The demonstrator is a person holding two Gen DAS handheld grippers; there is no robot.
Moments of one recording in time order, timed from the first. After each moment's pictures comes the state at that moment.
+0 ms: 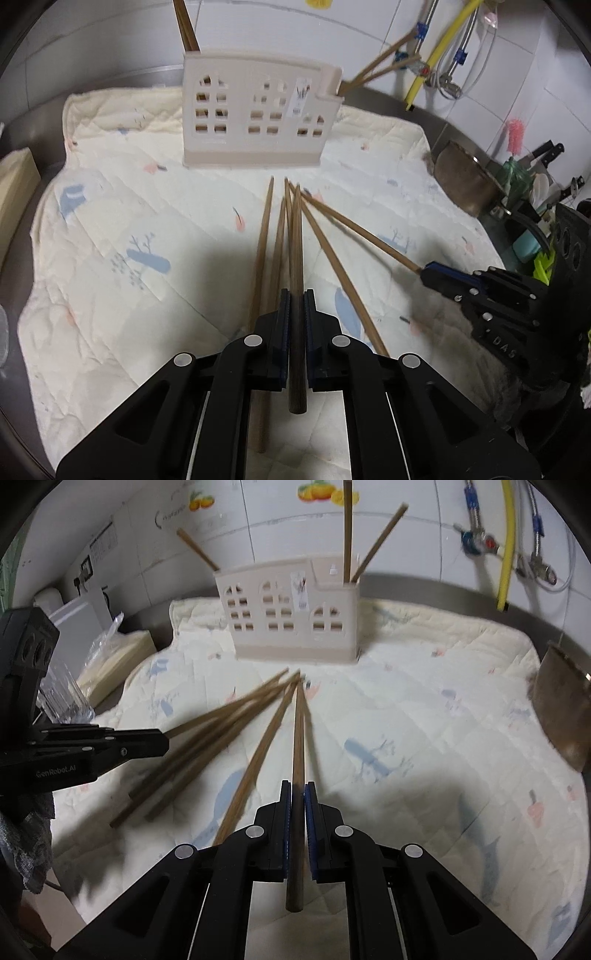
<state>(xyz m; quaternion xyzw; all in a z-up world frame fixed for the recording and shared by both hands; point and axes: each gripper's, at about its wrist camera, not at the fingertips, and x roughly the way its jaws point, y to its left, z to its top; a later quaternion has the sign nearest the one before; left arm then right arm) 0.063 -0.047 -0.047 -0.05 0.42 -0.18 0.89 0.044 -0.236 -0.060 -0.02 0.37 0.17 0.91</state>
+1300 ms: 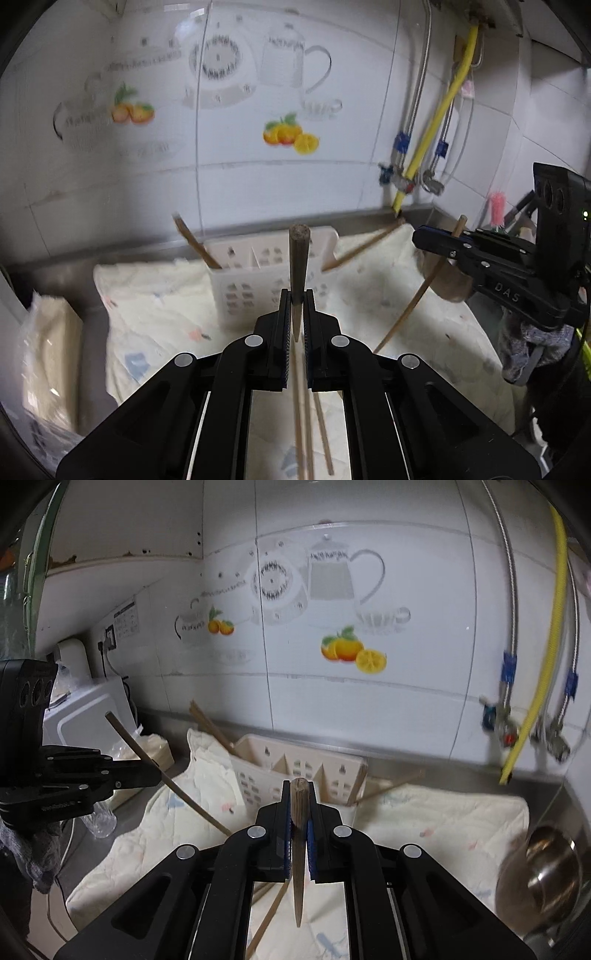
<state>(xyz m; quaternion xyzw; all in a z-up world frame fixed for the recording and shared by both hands) 0.114 -0.021 0.126 0.00 0.30 -0.18 0.94 0.127 -0.227 0.119 -0.04 0.24 0.22 0.94</state>
